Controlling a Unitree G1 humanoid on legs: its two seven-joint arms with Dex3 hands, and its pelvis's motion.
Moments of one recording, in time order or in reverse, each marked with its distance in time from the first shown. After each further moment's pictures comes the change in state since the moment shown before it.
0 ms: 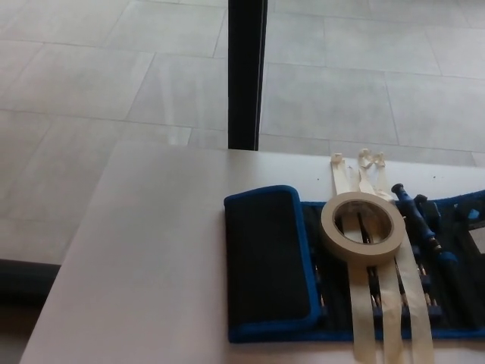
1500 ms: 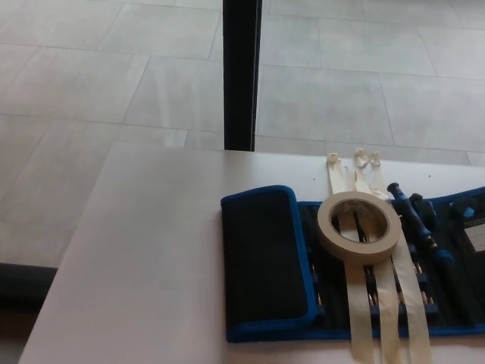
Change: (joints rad) left_arm 0.016 0.010 -0.006 0.005 -0.002 0.000 0.001; right_arm 0.120 -0.269 -0.550 0.484 0.536 0.015 0.498
